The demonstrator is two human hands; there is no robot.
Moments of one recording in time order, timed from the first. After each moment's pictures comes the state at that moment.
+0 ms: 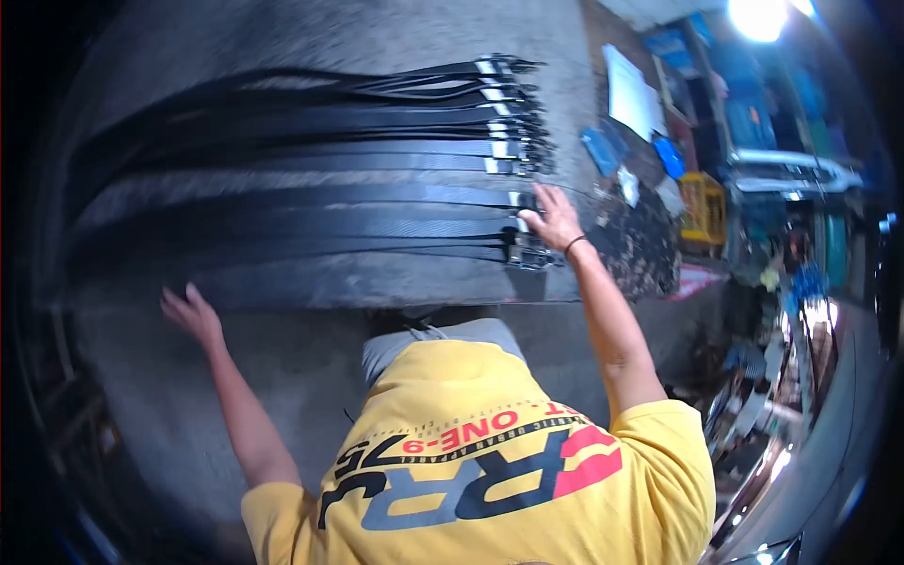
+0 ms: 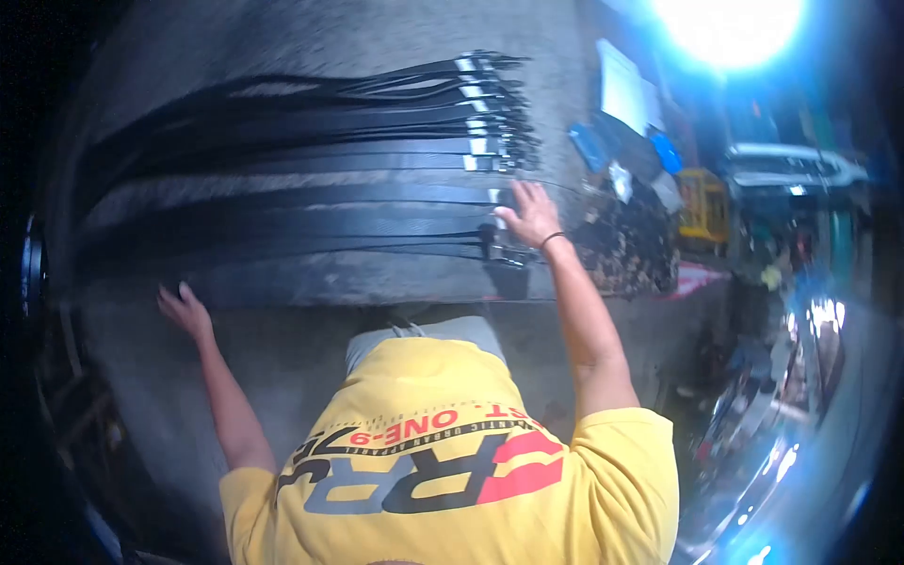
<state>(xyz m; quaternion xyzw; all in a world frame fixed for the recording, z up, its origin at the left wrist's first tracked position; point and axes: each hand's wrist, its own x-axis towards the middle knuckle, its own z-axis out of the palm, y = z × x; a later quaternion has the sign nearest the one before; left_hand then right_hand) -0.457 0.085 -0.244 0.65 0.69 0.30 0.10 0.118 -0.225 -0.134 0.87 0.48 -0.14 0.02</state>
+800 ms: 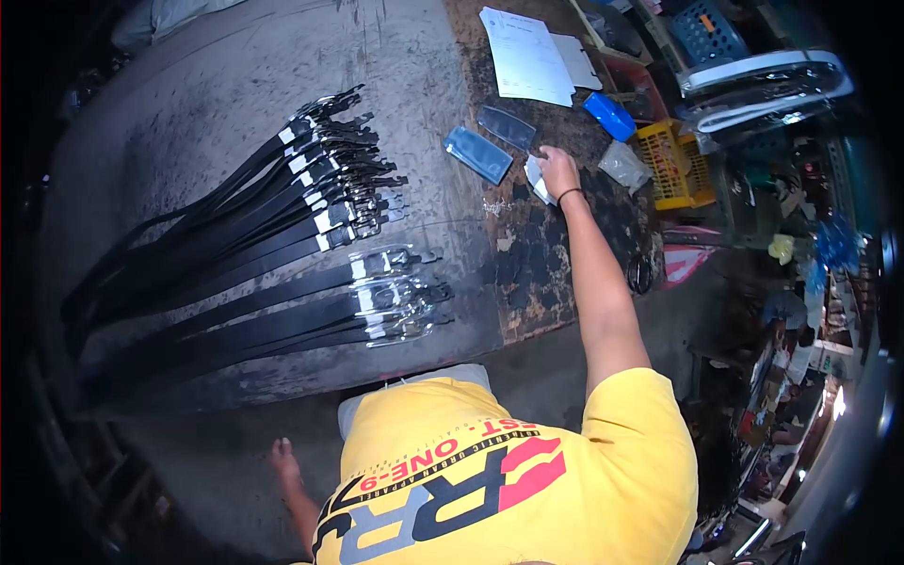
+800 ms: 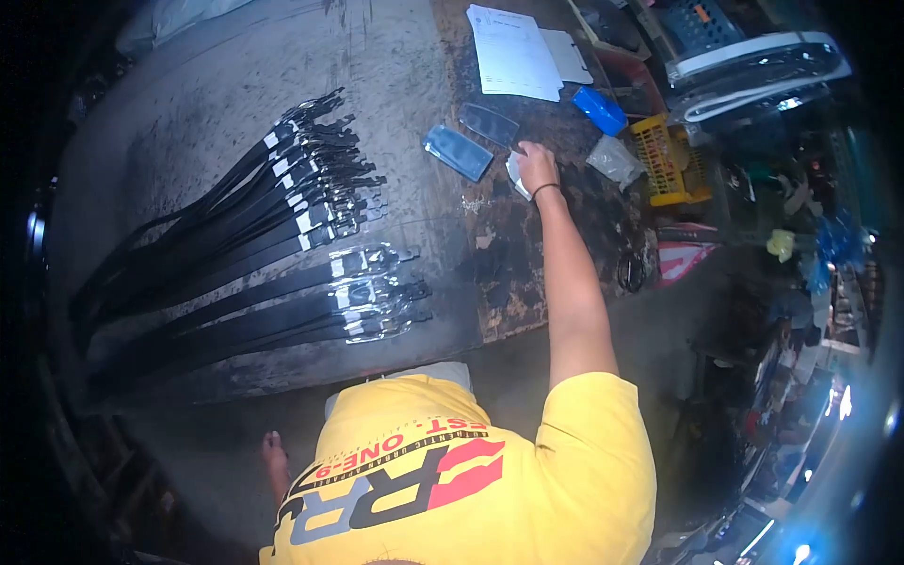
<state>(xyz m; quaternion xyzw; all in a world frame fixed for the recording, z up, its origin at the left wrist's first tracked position) -0.367 -0.201 -0.243 0.44 0.79 -0.04 0.42 0.434 -0.345 -0.157 0.93 0.32 0.00 -0.20</state>
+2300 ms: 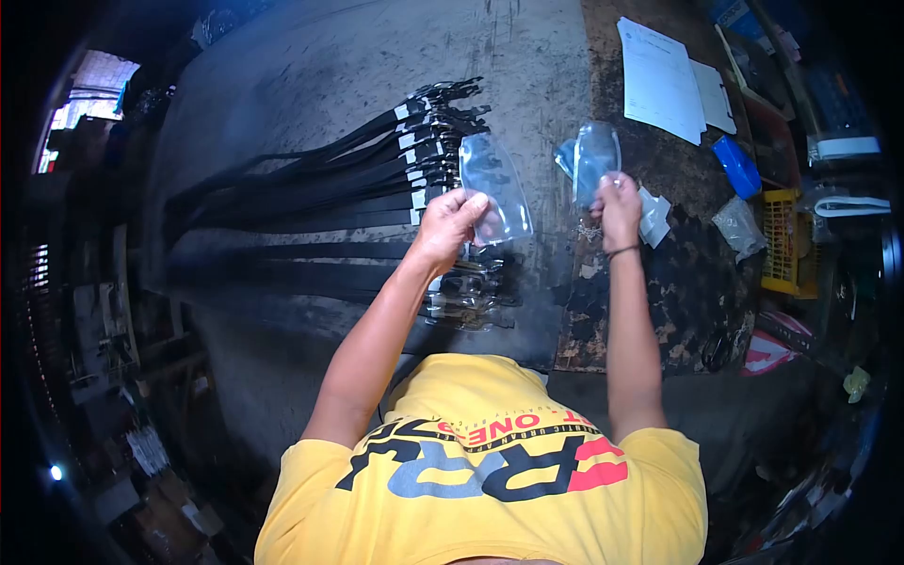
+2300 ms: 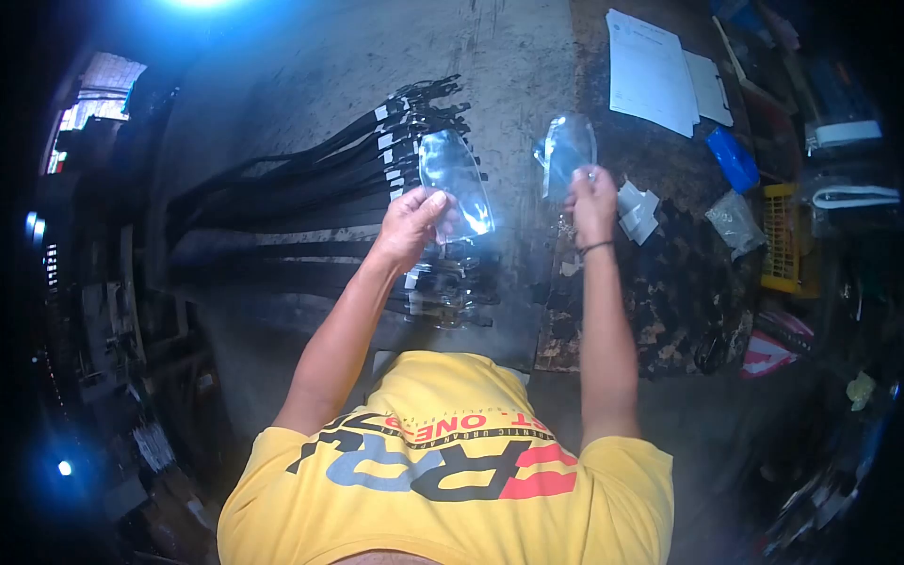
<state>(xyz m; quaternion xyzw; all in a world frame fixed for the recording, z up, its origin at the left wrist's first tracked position) 0.129 -0.138 -0.074 0.50 0.35 0.12 0.78 0.364 -0.289 -0.153 0.70 0.12 -0.29 -0.64</state>
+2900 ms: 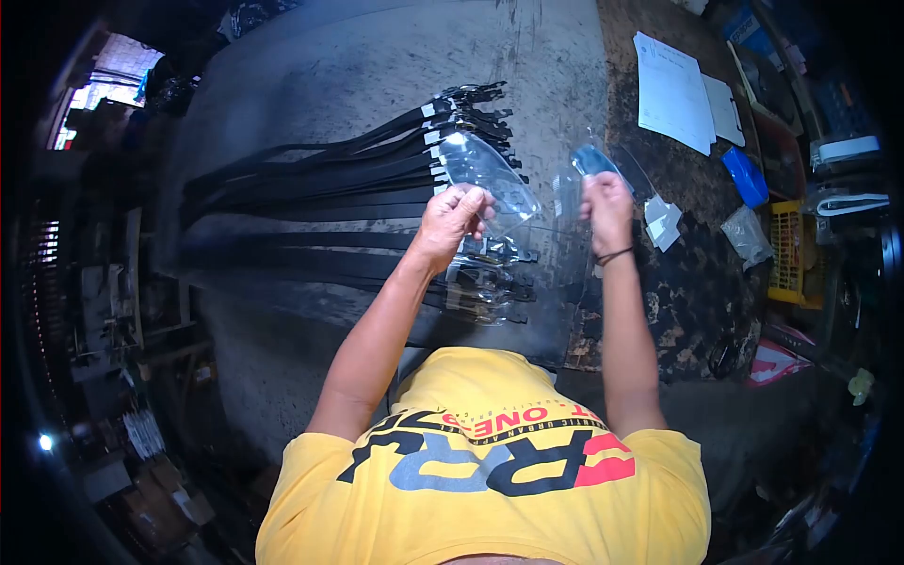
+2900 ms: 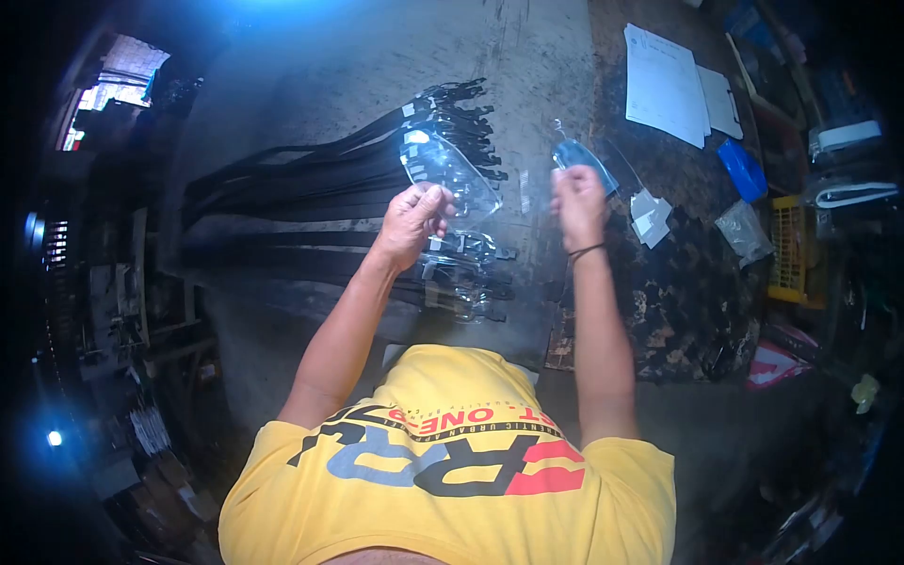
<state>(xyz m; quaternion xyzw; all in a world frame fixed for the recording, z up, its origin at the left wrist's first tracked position) 0.100 -0.137 -0.059 0.50 0.33 0.17 0.78 0.312 -0.263 -0.116 0.64 0.10 -0.33 -0.69</state>
